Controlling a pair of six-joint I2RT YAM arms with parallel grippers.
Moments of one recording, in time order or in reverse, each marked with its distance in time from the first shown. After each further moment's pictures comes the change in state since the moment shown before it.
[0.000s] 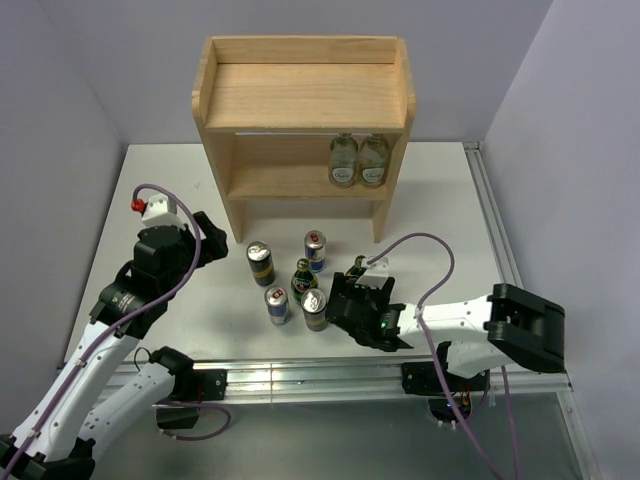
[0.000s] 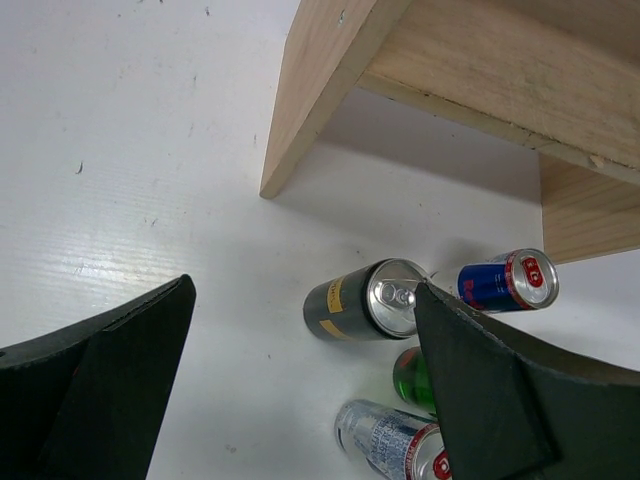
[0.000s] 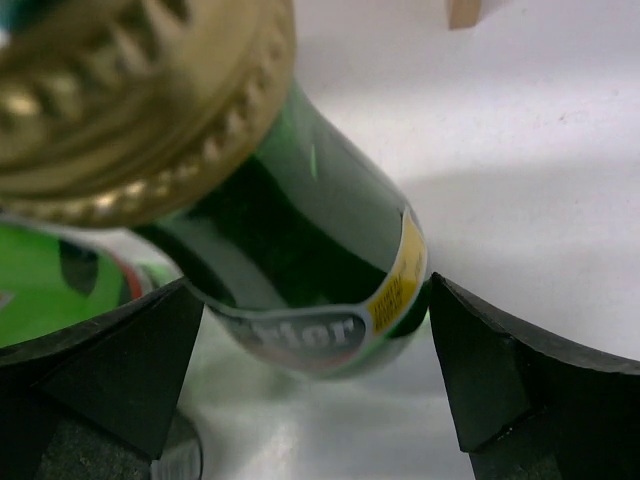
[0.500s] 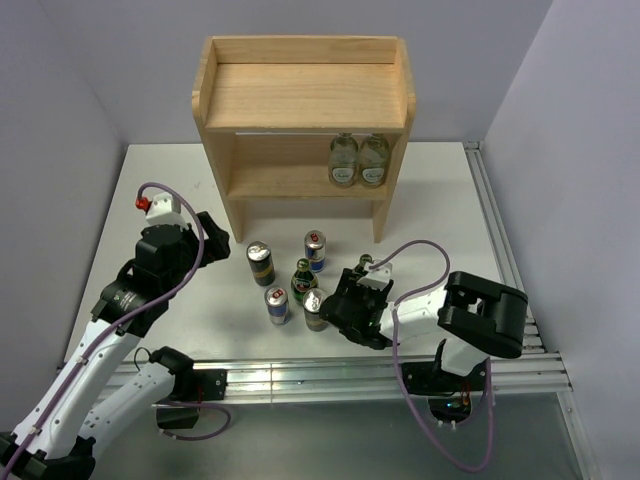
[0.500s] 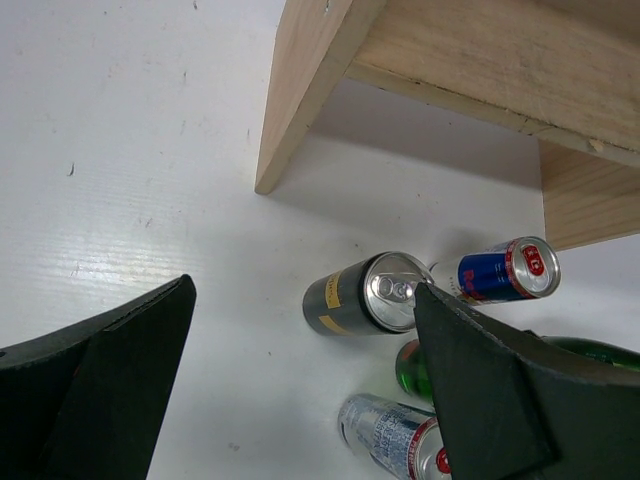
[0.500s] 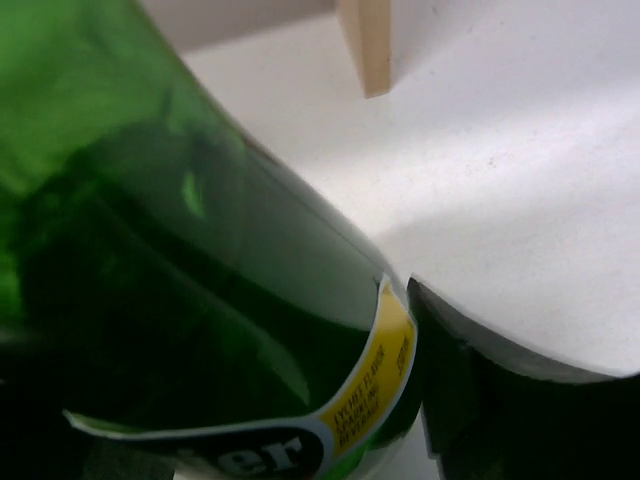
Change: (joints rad) left arm 0.000 0.014 0.000 0.007 0.027 0.025; right arm -0.054 0.264 -0.014 0.244 0.244 0.057
